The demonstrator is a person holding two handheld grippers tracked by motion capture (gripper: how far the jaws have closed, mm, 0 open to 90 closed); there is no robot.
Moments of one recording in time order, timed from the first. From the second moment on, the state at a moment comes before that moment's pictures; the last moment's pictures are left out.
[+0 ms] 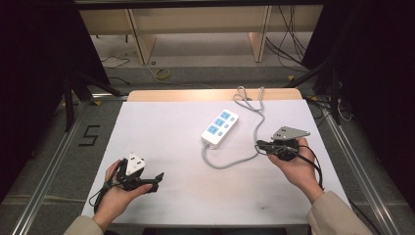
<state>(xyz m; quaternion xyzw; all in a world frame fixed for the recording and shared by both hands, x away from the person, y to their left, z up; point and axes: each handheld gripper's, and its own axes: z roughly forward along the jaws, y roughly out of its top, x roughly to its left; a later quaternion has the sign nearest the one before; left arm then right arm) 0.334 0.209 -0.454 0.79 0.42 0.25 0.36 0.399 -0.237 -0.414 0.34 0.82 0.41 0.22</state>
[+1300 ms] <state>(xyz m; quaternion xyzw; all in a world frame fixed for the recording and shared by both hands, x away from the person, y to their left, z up) 0.334 0.208 -0.454 0.79 0.42 0.25 0.36 0.418 -0.218 -0.413 0.34 0.82 0.40 0.21</state>
